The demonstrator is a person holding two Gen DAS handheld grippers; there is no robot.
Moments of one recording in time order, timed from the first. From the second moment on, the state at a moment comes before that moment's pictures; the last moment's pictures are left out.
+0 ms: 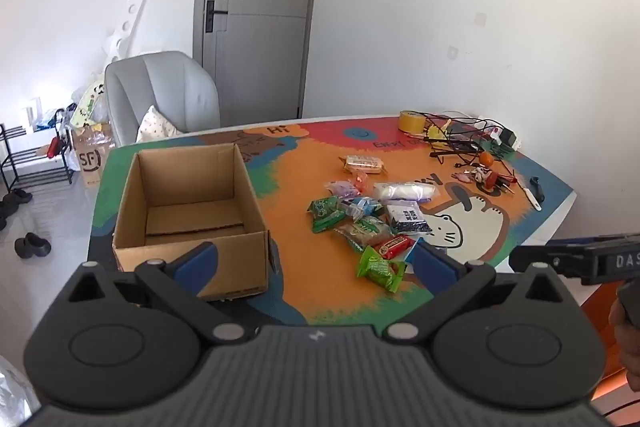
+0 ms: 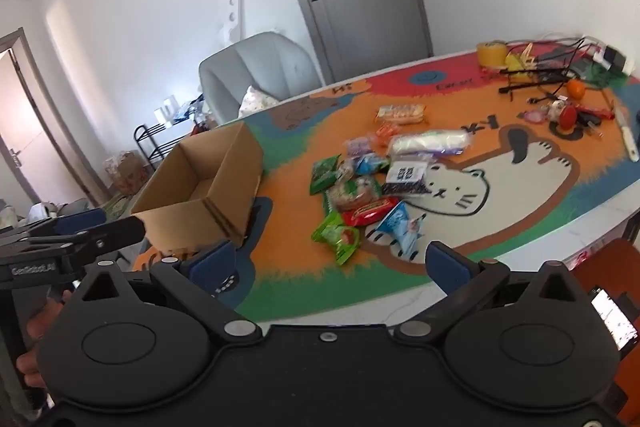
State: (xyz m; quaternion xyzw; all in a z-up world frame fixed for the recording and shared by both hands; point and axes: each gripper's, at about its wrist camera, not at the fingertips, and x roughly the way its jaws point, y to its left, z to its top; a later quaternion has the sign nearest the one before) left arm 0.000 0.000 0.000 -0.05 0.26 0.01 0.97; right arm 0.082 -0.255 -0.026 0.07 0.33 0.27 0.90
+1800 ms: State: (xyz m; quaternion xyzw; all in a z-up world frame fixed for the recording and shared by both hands) left arm 0.002 0.015 -0.017 -0.07 0.27 0.02 0.96; right arm 0.083 -0.242 -0.036 0.03 0.34 0.23 0.91
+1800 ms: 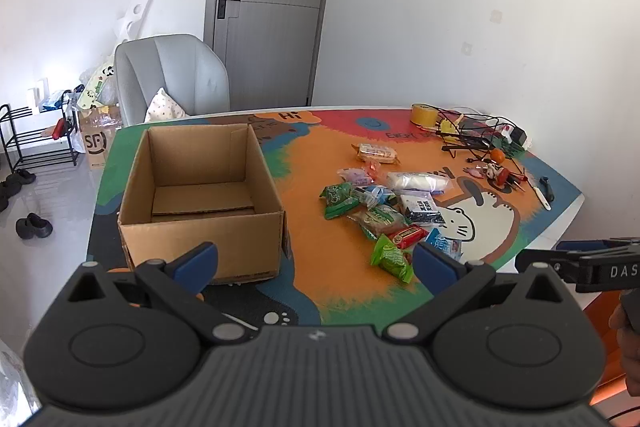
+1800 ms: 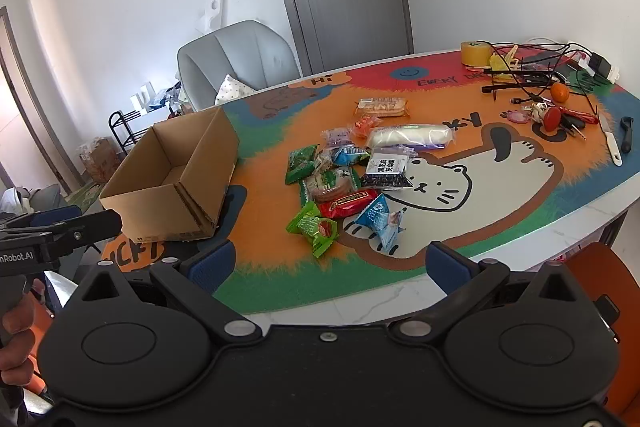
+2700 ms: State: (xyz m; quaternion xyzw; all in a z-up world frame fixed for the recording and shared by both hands) left arm 0.004 0.010 -0.016 -0.07 0.27 0.01 0.96; right arm 0.089 -0.244 -0.043 0.03 0.34 0.22 0.91
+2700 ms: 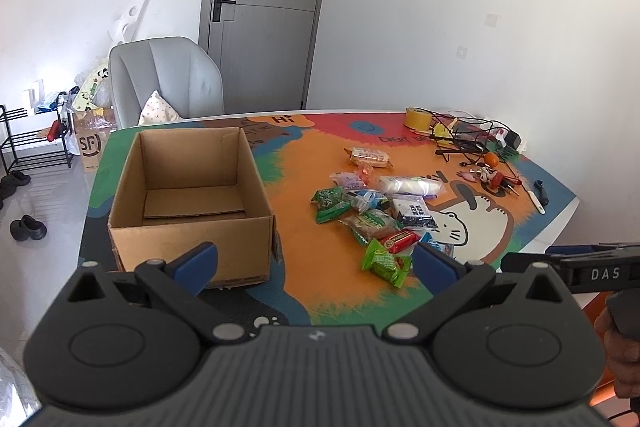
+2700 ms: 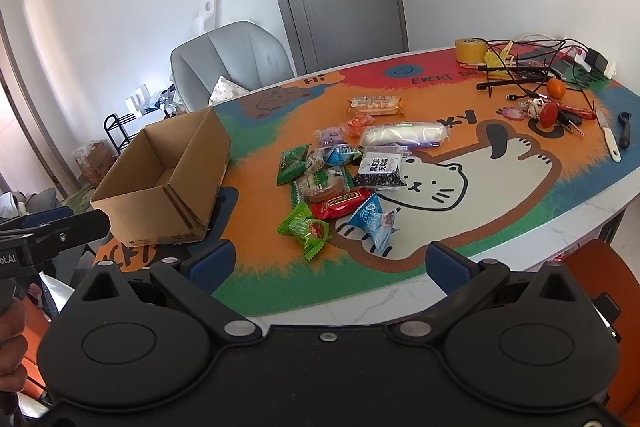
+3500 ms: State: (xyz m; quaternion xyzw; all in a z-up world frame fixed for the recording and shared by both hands) left arm 0.051 -0.013 -0.044 -0.07 0.27 0.00 0.96; right arm 0.113 -0.252 -0.079 0.00 0.32 0.22 0.92
